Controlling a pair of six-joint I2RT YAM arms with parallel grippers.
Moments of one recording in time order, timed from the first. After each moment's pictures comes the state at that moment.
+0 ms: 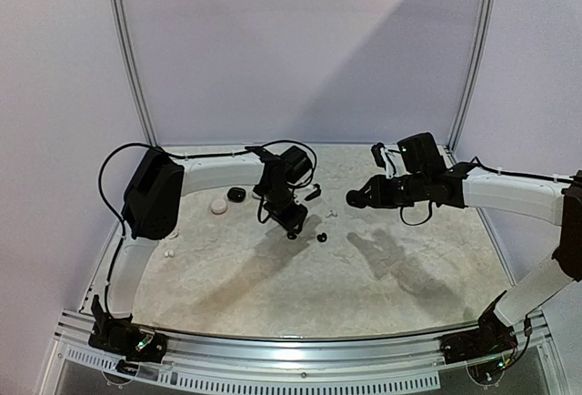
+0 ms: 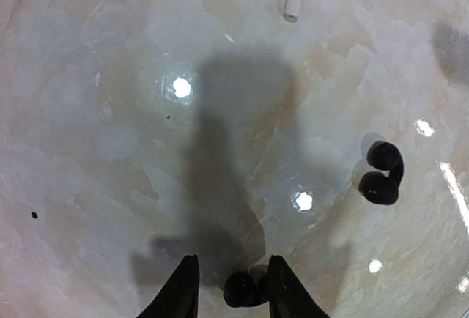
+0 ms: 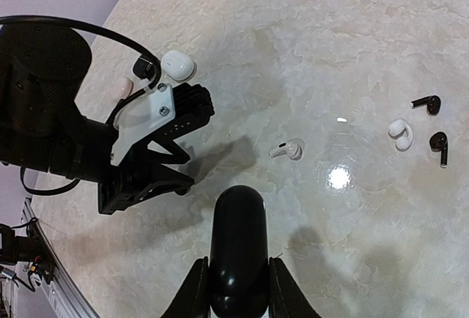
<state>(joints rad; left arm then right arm) -0.79 2.34 1.90 -0.85 0.09 0.01 0.59 1.48 0.99 -0.20 -0.22 0.47</state>
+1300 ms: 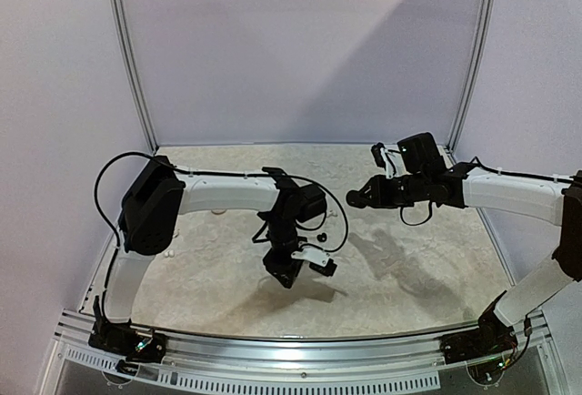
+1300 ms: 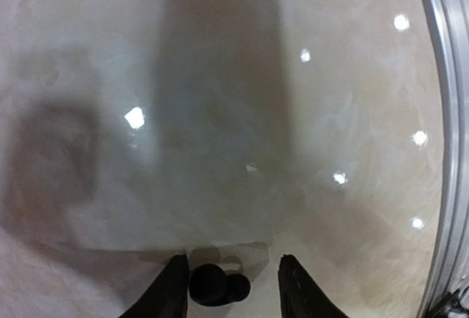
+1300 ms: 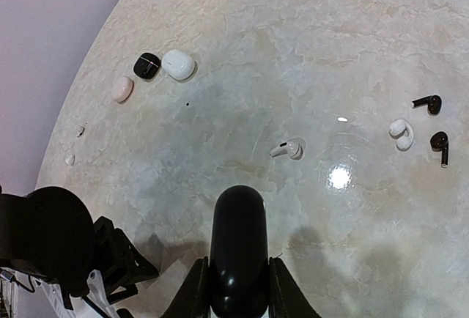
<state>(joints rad) -0.97 2.27 1.77 -1.13 0.27 0.96 0.59 1.48 0.98 -0.20 -0.22 0.47</state>
